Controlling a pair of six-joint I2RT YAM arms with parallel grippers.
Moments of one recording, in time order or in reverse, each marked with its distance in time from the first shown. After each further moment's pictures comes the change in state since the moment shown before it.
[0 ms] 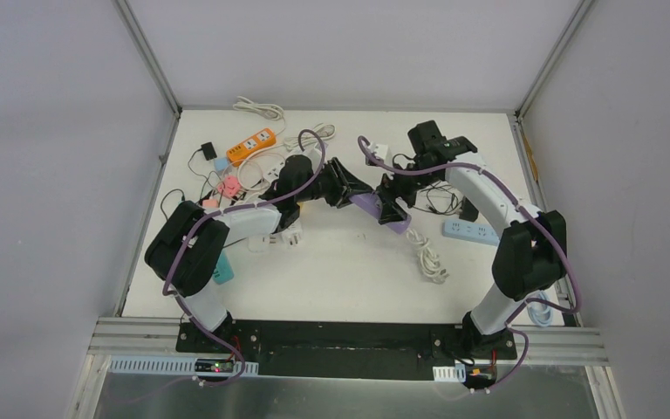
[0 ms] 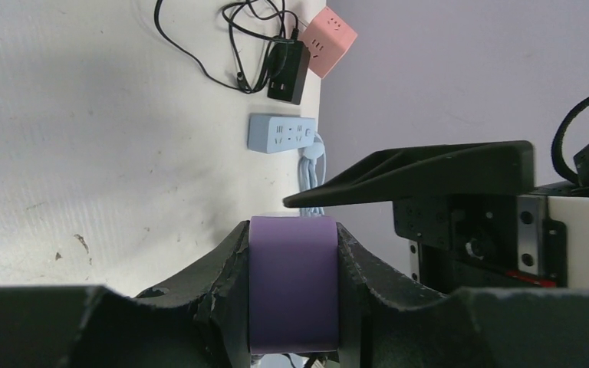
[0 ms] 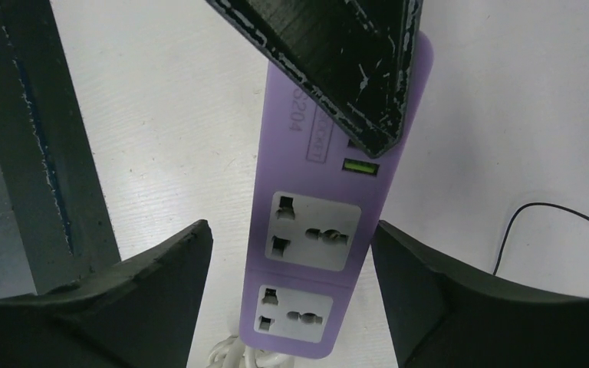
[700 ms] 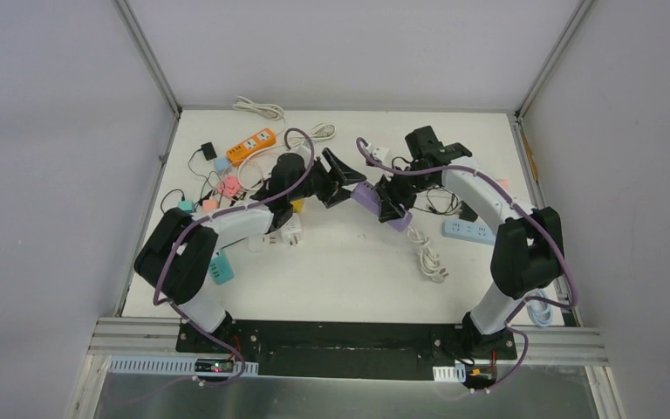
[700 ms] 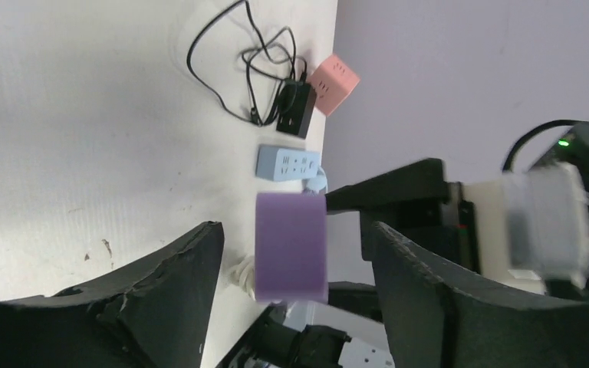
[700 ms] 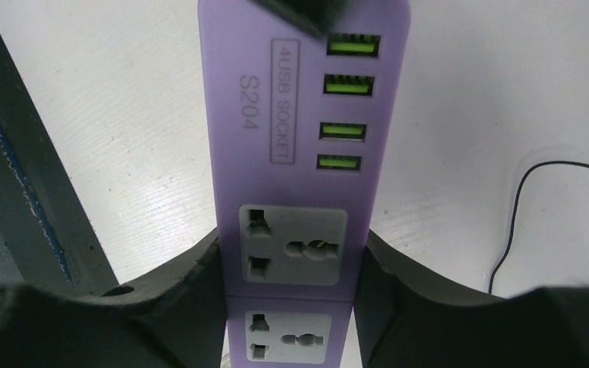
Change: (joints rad) left arm 0.027 -0.034 -0.012 -0.032 -0.059 -0.018; right arm 0.027 0.007 -0.081 0.130 0.114 0.168
